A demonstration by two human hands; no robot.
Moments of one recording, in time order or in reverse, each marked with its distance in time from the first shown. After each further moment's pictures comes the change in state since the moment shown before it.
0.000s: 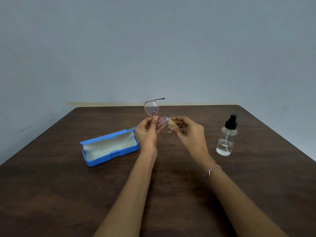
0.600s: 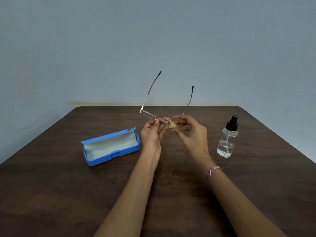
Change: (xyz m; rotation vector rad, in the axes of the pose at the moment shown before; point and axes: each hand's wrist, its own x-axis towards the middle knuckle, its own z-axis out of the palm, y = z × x) left_hand 0.001 -0.003 0.001 -0.214 -0.057 -0.228; right_hand -0.003 -0.002 -0.001 0.057 0.036 -0.008
